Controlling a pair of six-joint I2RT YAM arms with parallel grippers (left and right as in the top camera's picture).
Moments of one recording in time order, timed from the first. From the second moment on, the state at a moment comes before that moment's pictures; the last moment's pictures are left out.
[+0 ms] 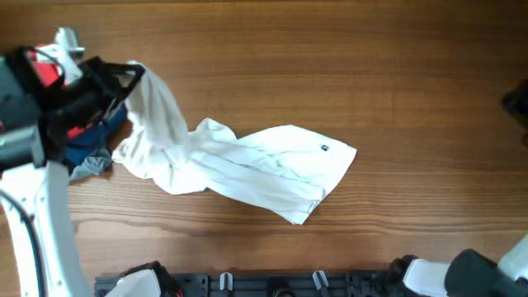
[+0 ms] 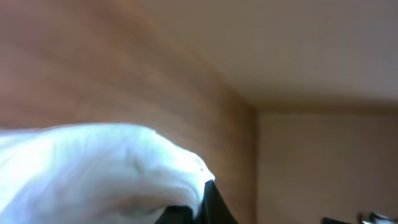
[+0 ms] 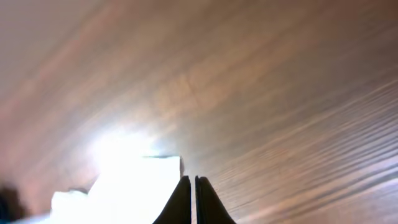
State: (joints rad) left arm 0.30 1.30 1.40 -0.84 0.81 -0.56; right arm -0.53 1.52 1.93 -1.54 -0.29 0.10
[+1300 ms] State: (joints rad) left arm 0.29 1.38 1.40 -1.01 0.41 -0.49; right arm 0.46 1.78 1.00 -0.87 -0.23 0.28
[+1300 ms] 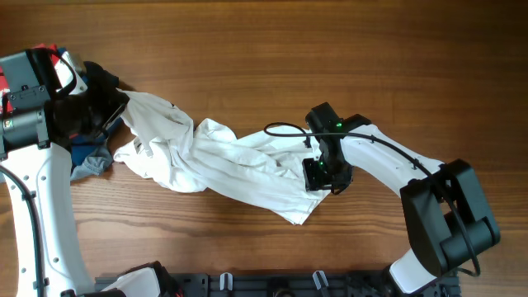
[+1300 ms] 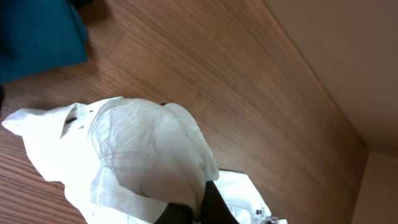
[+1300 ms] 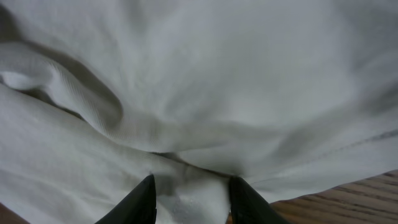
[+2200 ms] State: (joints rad) left arm 0.29 1.34 1.40 -0.99 0.42 -0.49; right arm 0.23 1.40 1.61 -1.20 -0.02 0.28
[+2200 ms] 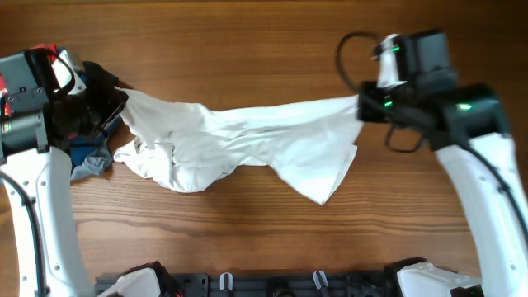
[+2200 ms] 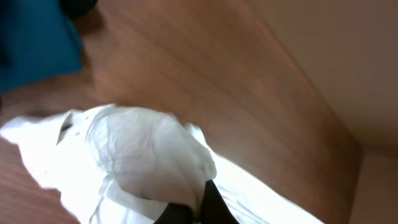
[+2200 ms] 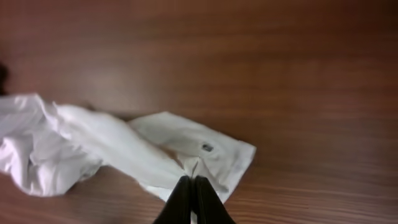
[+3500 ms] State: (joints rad) left arm 0.43 1.49 1.40 -1.10 0.55 -0.49; right arm 0.14 1.97 1.26 -0.90 -0.20 0.28
